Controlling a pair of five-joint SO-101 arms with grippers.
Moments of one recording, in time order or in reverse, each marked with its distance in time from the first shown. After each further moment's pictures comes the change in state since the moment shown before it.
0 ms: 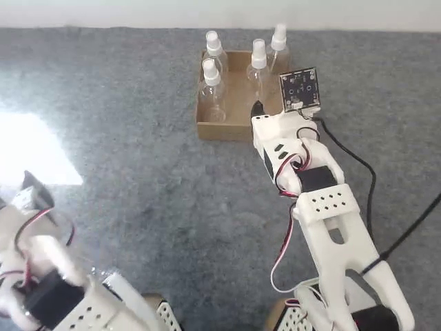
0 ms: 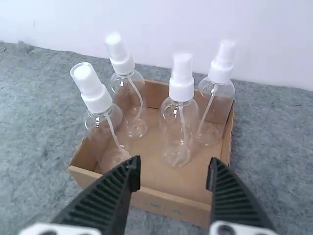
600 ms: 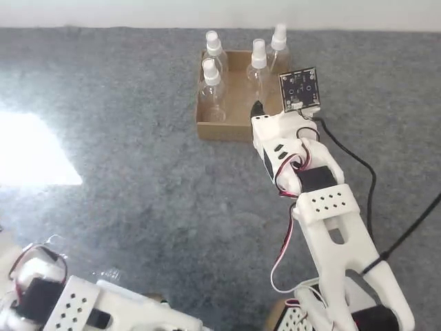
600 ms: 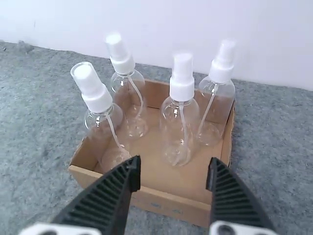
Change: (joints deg) left arm -20.7 0.3 18.3 6.0 -16.8; right arm 0.0 0.0 0.0 0.0 0.0
